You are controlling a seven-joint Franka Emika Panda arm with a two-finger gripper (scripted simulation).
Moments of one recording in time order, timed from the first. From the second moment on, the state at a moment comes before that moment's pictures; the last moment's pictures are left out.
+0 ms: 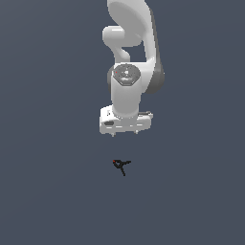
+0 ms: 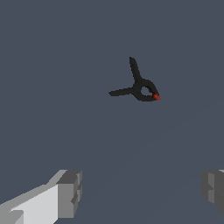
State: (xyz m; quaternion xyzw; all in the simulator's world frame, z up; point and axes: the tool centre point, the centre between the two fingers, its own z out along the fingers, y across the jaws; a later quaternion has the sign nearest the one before) arm 0.004 0.010 0.156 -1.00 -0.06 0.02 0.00
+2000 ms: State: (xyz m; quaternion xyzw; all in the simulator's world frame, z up) arm 0.087 -0.007 0.070 -0.86 -0.51 0.00 0.00
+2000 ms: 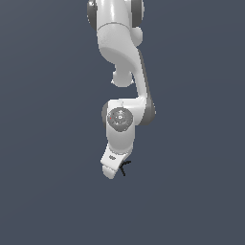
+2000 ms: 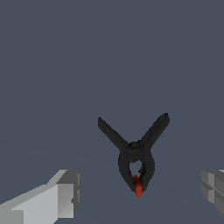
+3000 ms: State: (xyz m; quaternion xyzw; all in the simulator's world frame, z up) arm 0.090 -0.008 0.031 -0.84 -0.54 0.00 0.00
